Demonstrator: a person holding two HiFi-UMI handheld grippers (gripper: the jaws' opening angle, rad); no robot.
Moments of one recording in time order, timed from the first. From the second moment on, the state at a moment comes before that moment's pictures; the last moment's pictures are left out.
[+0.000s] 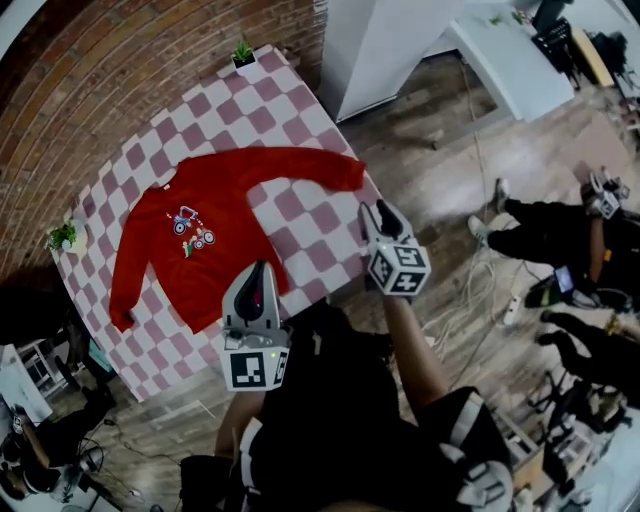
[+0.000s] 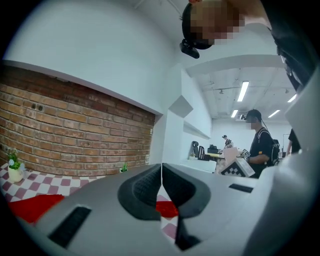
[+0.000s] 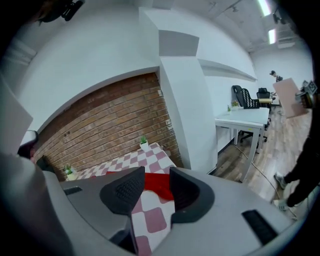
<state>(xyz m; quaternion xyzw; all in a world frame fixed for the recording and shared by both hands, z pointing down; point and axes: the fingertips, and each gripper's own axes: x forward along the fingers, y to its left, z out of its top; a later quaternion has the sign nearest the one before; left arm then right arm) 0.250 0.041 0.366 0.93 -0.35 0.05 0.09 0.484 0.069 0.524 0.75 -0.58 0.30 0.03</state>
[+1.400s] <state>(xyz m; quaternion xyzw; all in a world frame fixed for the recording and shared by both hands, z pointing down) 0.293 -0.041 0.455 0.92 -0.34 0.10 0.14 0.551 0.028 0.737 0.75 -0.47 0.46 0.13</state>
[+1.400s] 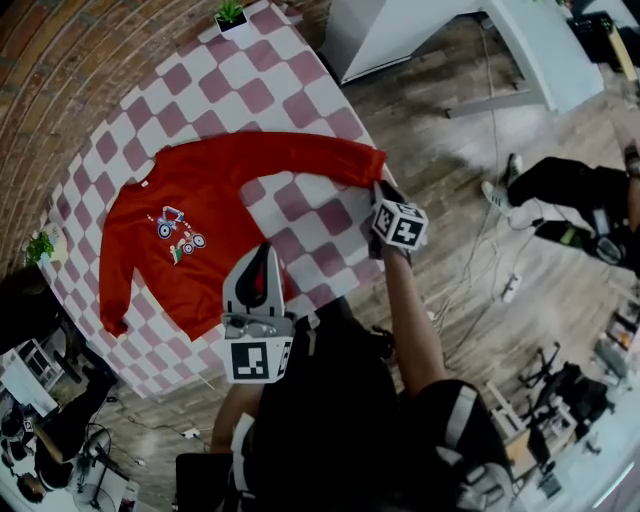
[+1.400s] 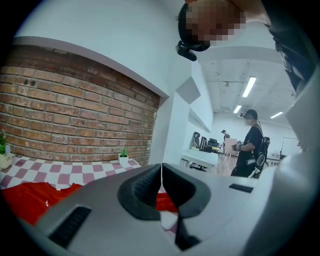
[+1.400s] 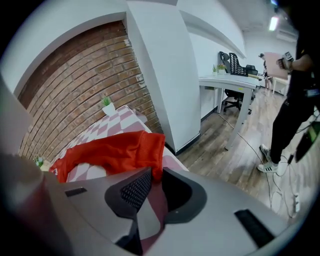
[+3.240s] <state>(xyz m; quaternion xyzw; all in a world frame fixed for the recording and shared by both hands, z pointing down) 0.150 0.018 0.387 0.85 -0.51 0.07 0.12 0.450 -0.051 0.568 0.65 -0.69 0.22 0.25</state>
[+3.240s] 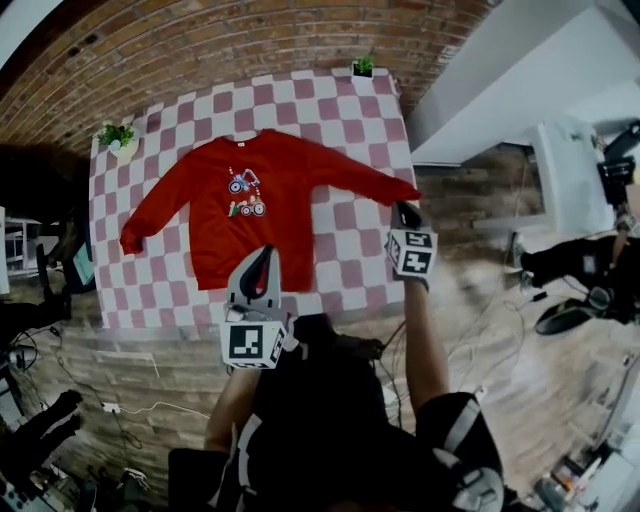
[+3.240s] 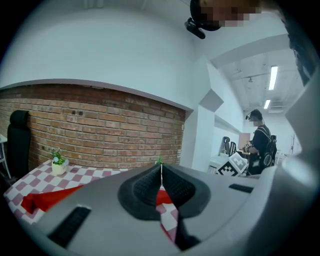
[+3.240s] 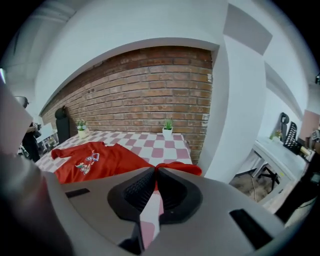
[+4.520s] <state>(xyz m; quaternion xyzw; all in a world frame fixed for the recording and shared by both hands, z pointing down) -0.075 0.015 0.379 0.84 -0.53 0.04 0.12 0.117 -0.075 0.501 0.51 -0.79 0.05 0.33</state>
